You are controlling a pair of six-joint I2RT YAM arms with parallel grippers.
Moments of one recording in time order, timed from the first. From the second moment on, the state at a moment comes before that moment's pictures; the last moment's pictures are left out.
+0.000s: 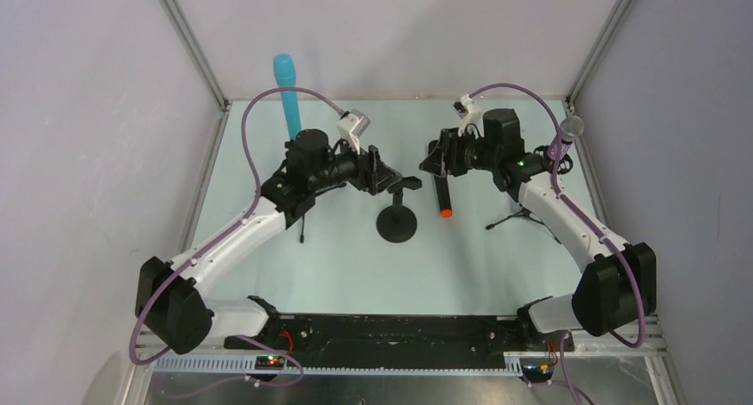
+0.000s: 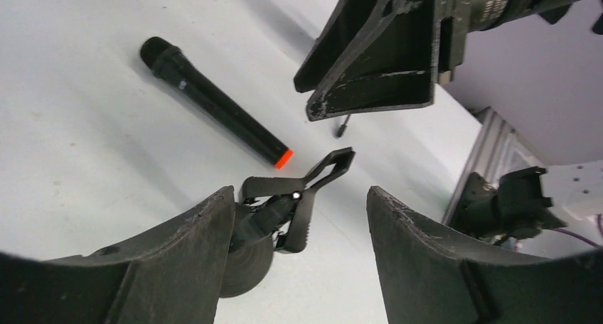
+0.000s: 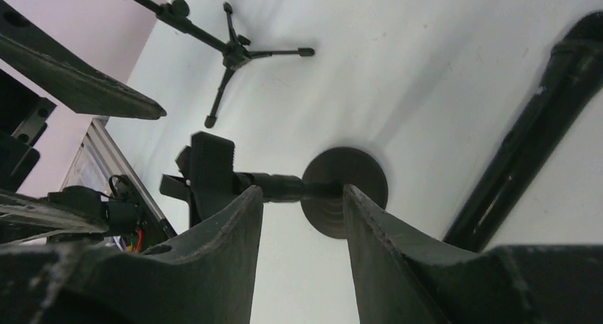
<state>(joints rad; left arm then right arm) -0.59 1.26 1.03 -0.02 0.42 -0.27 0.36 1.39 1.16 -0.25 -0.53 0.31</state>
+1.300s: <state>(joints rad) -0.62 1.24 0.93 0.06 0.35 -0.44 0.32 1.37 1.10 -0.34 -0.53 0.29</state>
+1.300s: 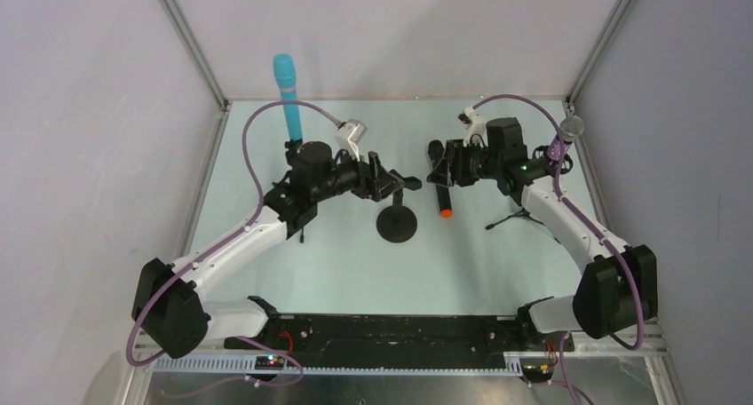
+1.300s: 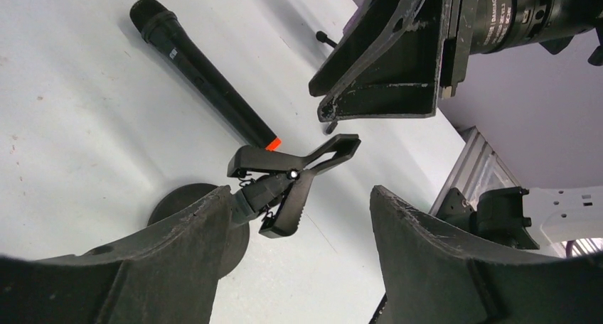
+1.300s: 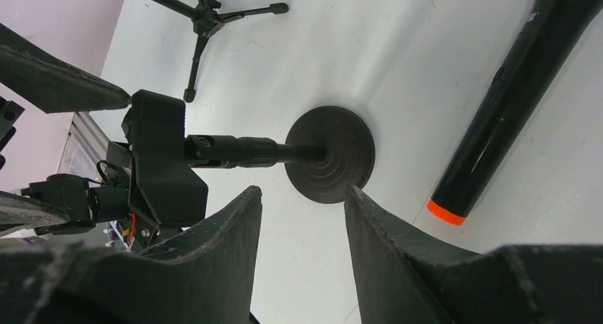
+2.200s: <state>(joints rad) -0.67 1.20 0.93 -0.08 0.29 -0.40 0.31 1.45 1.10 -0.35 -0.43 0.31</state>
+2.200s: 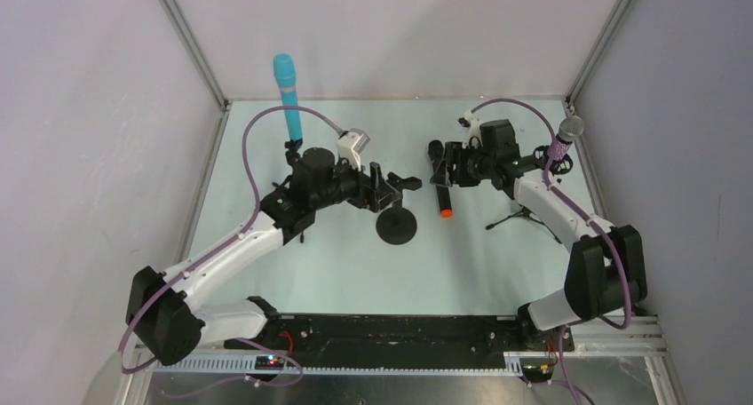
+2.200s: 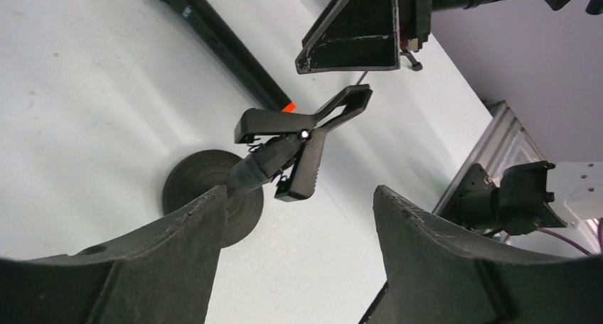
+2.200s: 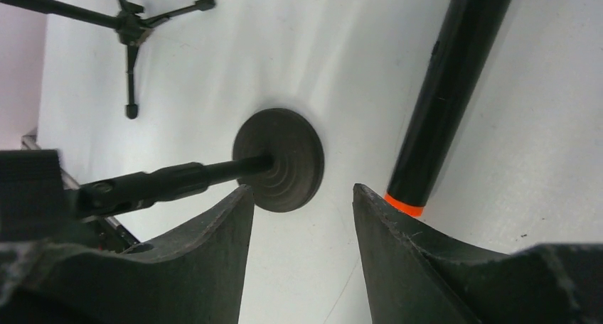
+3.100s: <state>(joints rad) -0.67 0.97 0.86 -0.14 0.05 -0.14 0.36 2.01 1.60 -0.69 -0.09 0.20</state>
